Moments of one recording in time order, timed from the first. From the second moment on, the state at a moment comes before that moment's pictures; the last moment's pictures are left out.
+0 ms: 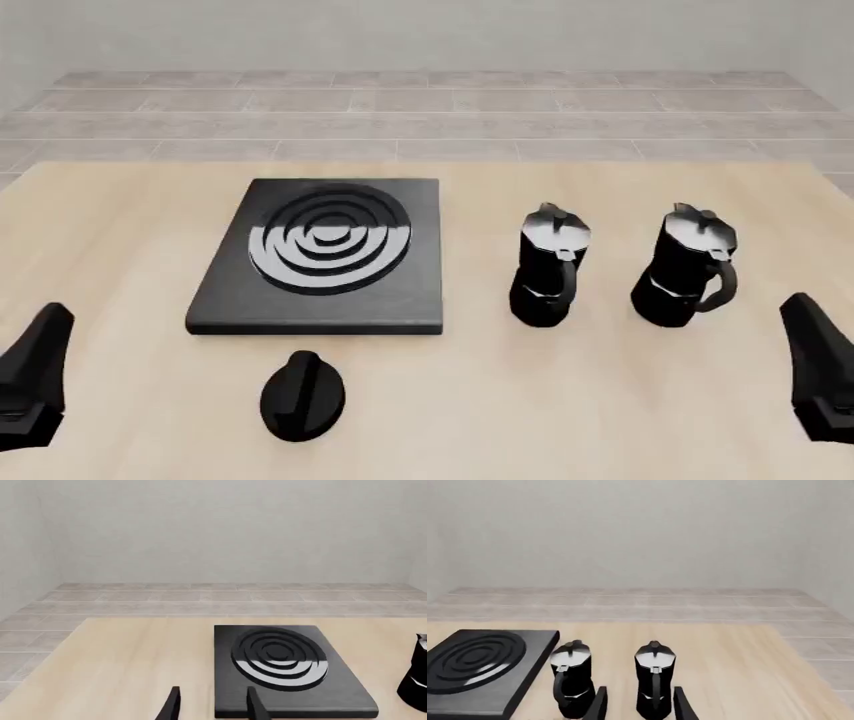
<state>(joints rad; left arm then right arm) 0.00 0.00 0.00 0.00 0.00 0.03 0.03 -0.02 -0.03 0.01</state>
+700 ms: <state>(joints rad) 0.00 0.01 0.00 0.00 0.00 0.08 0.27 -0.05 -0.19 -0.01</state>
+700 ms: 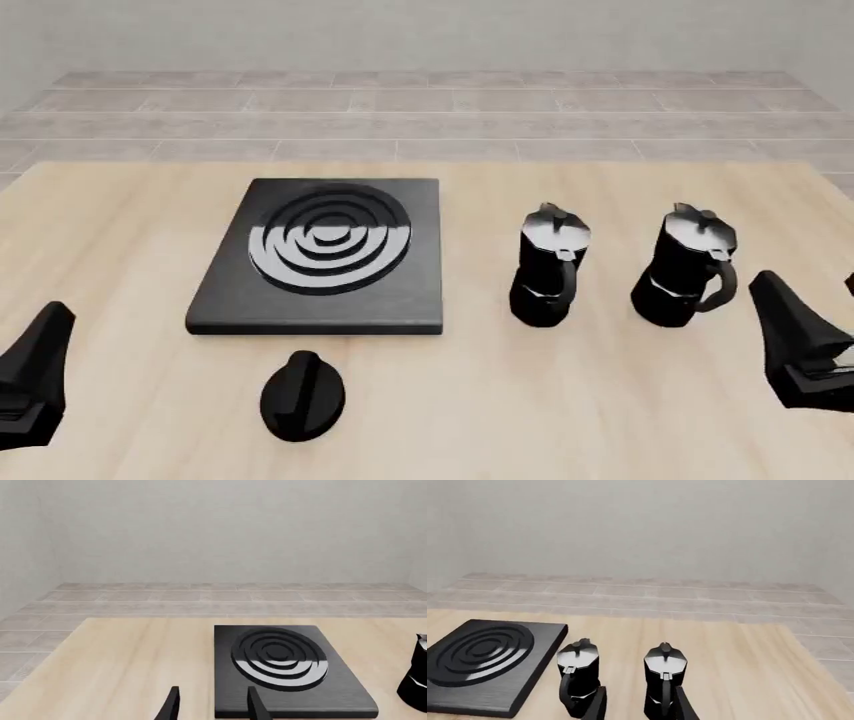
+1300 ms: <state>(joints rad) 0.00 0.01 0.00 0.00 0.00 0.25 0.67 -0.10 -0.49 0.02</state>
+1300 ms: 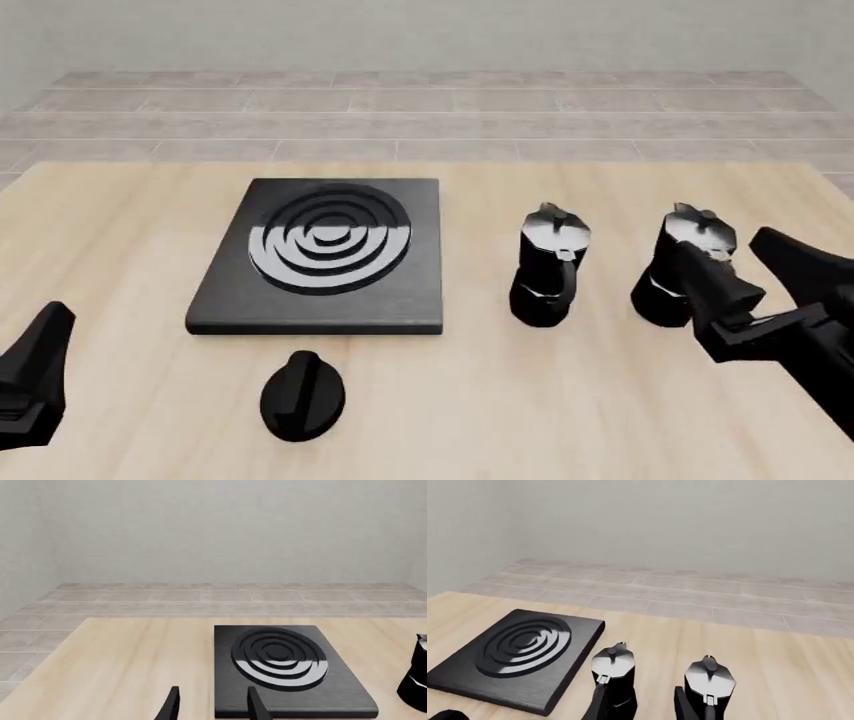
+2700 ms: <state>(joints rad) 0.00 0.01 0.00 0.00 0.00 0.38 1.12 -0.10 -0.89 0.04</state>
